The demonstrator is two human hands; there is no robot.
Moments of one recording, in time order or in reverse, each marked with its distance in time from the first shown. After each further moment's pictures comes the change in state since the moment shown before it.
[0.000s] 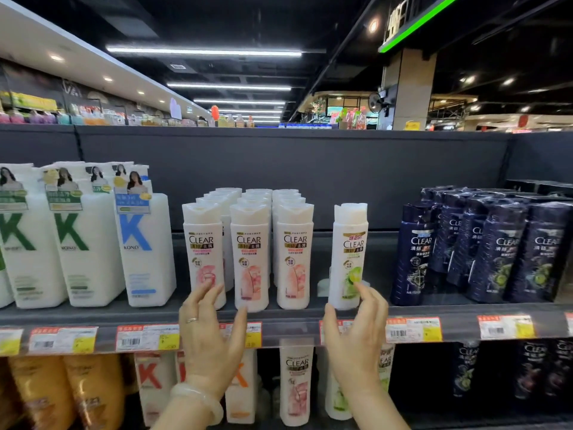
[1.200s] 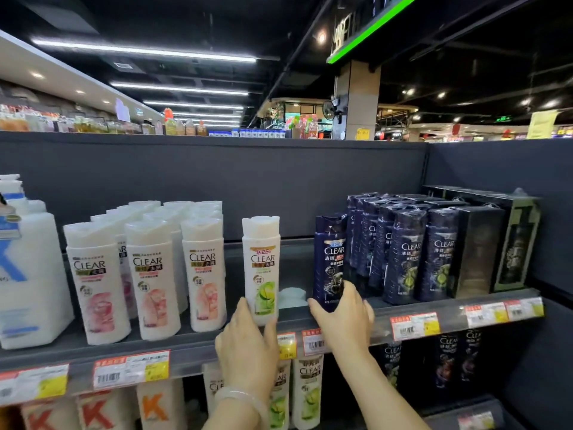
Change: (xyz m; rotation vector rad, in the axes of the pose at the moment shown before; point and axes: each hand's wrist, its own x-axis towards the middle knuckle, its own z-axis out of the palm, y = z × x) left_hand -0.030 0.142 0.090 0.004 -0.458 -0.341; right_hand 0.092 0.084 -0.057 -0.374 -0.162 0.255
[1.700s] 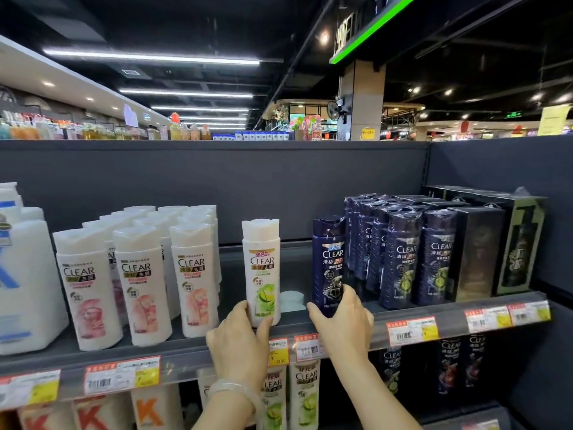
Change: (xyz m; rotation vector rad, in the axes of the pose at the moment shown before) left_hand 0.013 0.003 0.012 0.016 0.110 0.061; right_hand 0.006 0.009 -0.001 -0.020 0.021 -0.002
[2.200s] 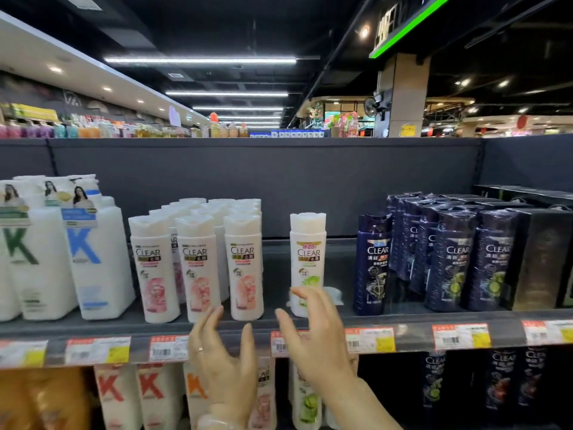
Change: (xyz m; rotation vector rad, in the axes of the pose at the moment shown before) left_hand -0.023 -0.060 -0.047 -0.162 0.436 0.028; right_hand -0.078 -0.071 -0.003 0.453 -0.157 -0.566
